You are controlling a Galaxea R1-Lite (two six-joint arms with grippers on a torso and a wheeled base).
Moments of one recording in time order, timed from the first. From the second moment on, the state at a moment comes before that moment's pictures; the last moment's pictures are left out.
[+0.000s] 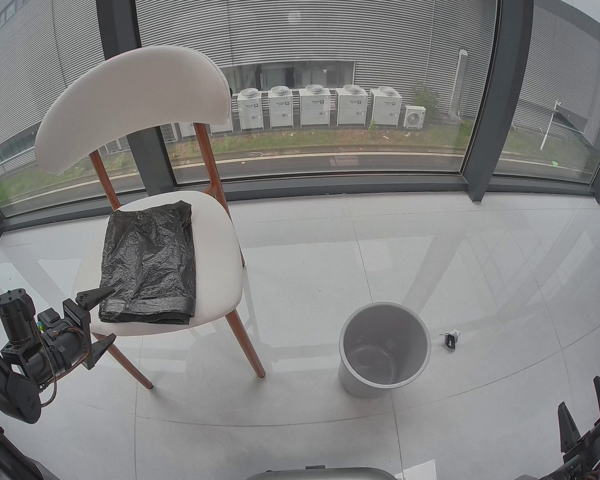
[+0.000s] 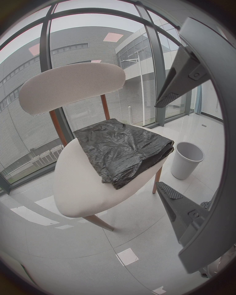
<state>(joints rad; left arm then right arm) 0.24 1.68 -0.18 -1.20 -0.49 -1.15 0.01 0.02 -0.02 0.00 0.02 0.01</state>
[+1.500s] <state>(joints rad) -0.09 2.00 -0.32 -1.55 -0.23 -1.40 0.01 0.02 -0.02 0.00 0.02 0.01</state>
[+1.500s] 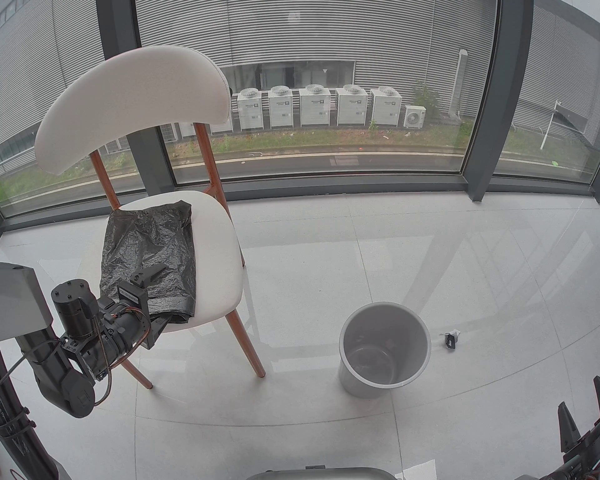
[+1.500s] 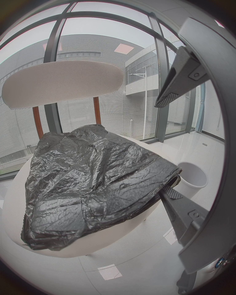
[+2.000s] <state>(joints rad) -0.08 2.05 -0.32 -1.55 -0.21 -1.40 0.01 0.02 -0.02 0.00 0.02 0.01</state>
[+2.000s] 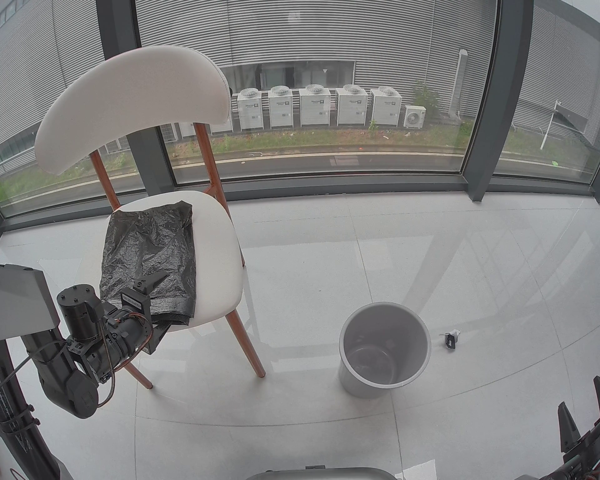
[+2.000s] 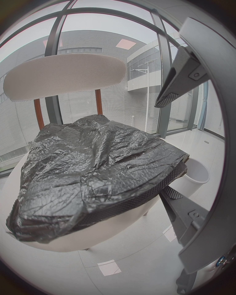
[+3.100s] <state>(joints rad) -0.12 2.05 -0.29 -1.55 -0.21 -1.41 0.01 0.02 -0.02 0.00 0.02 0.01</state>
